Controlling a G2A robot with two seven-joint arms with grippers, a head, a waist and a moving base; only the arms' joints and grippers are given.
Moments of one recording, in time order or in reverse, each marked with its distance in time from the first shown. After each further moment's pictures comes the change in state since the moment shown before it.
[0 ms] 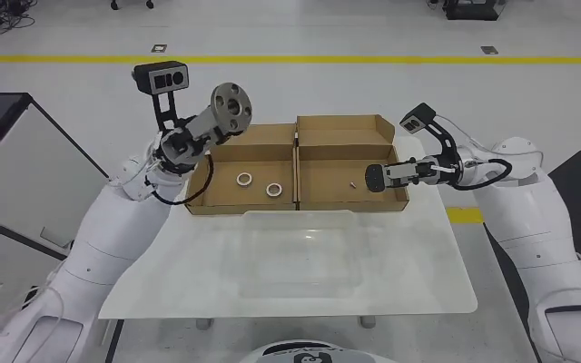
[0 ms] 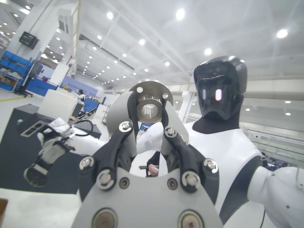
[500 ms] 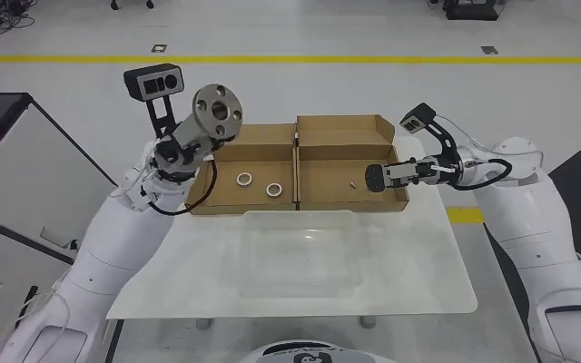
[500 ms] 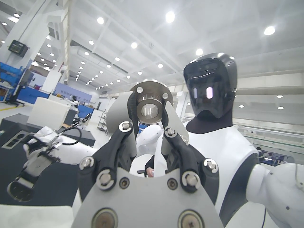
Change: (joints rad) left arm 0.060 -0.026 -0.031 -0.101 -0.126 -0.016 0.011; right arm 0.000 0.000 0.000 0.000 0.000 0.000 0.000
